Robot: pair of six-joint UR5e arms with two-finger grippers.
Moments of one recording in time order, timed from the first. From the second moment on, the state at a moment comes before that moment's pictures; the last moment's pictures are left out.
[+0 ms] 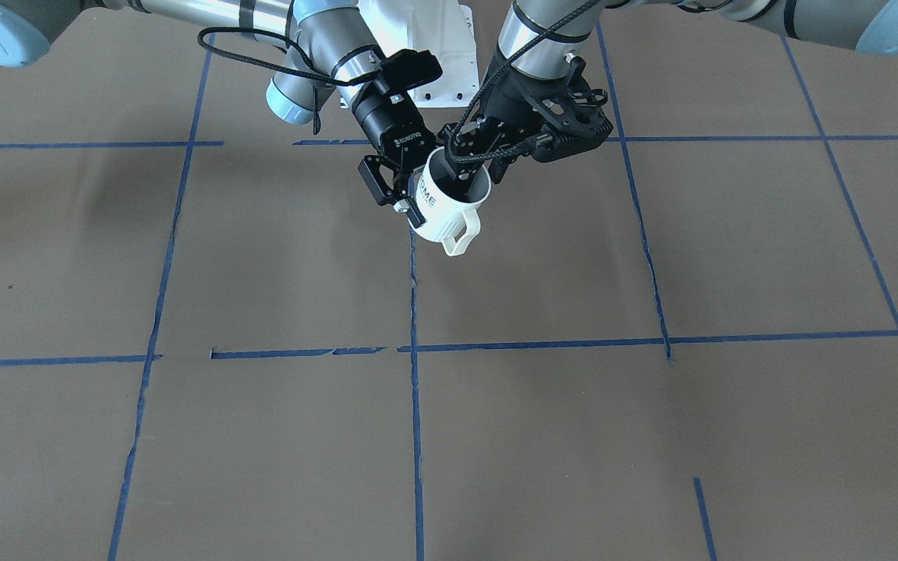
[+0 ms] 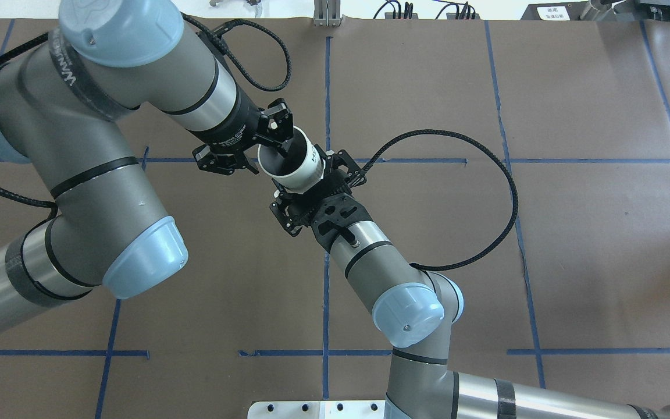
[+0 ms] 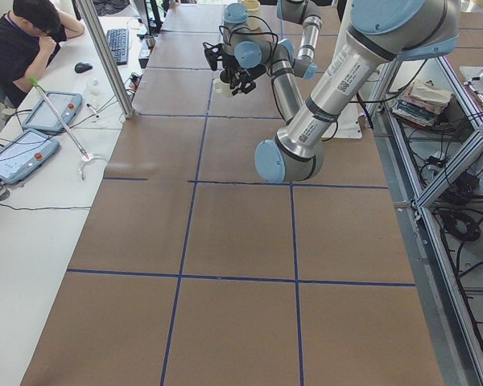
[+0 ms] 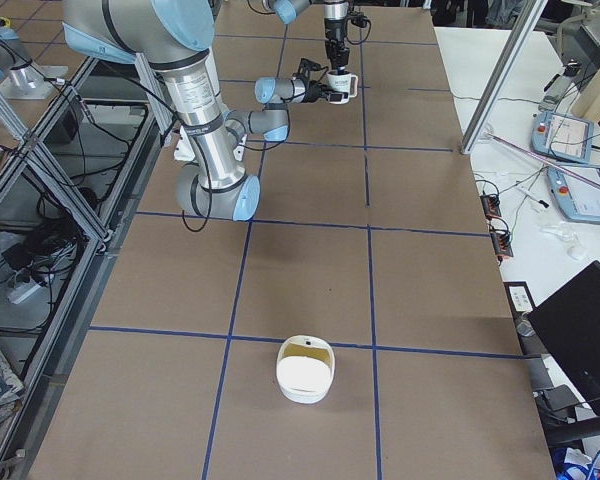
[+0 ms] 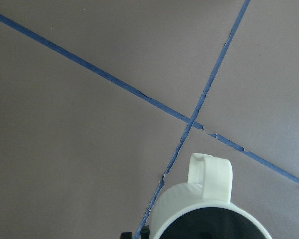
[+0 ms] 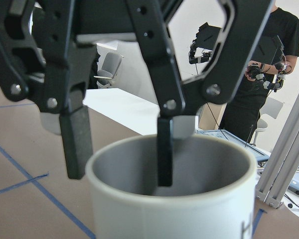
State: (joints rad) left arm -0.71 -2.31 -1.91 -1.46 -2.04 -1.64; right arm 0.26 -0.93 1.52 -0.44 0.85 0.31
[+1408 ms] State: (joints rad) left arm -0.69 -2.29 -1.92 -1.46 -2.04 -1.63; right arm 0.26 -0.93 1.52 -0.44 0.86 0.31
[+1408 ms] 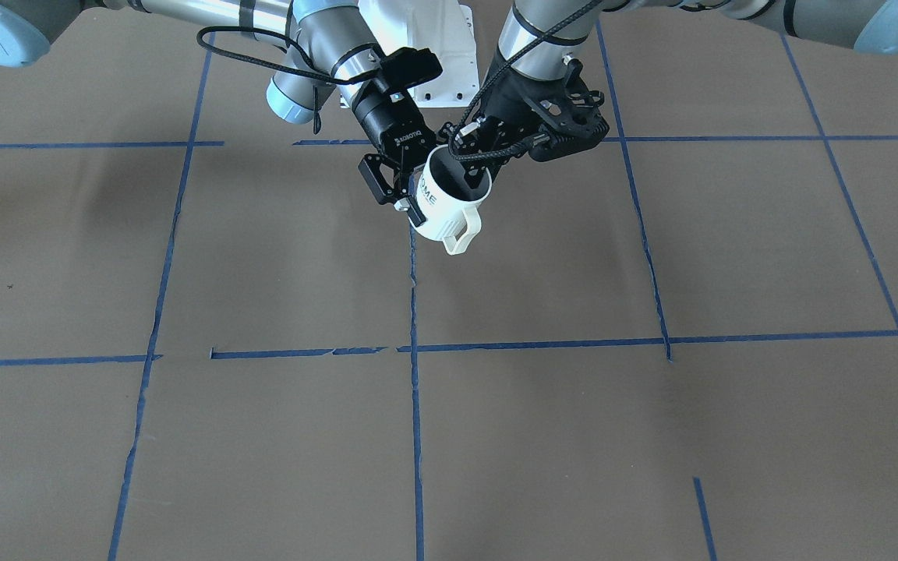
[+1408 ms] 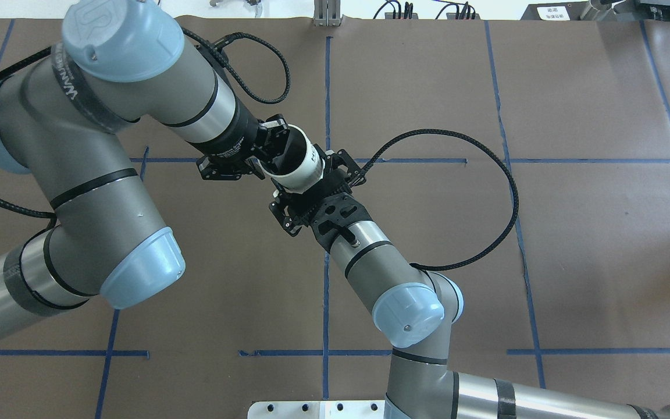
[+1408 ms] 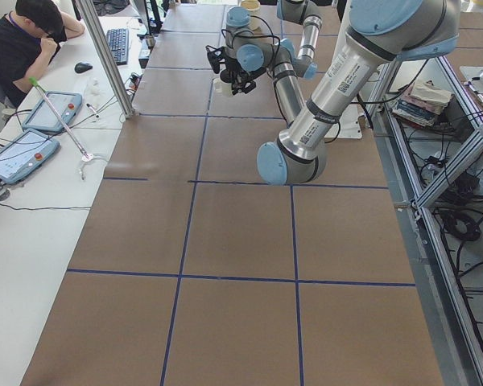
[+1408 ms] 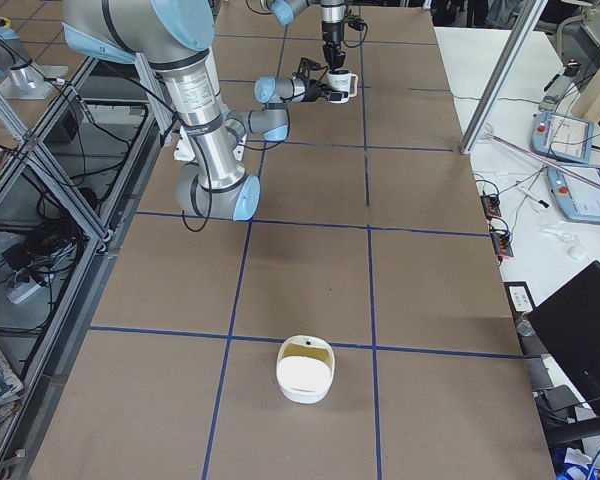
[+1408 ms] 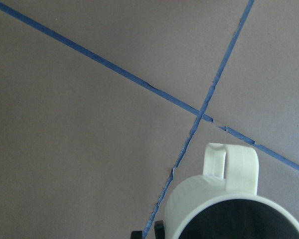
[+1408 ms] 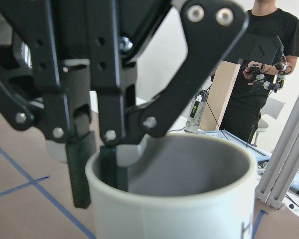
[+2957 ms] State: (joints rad) left arm -0.69 -2.29 -1.91 -1.46 -2.03 -1.61; right arm 0.24 -0.93 1.52 -0.44 0.86 0.31
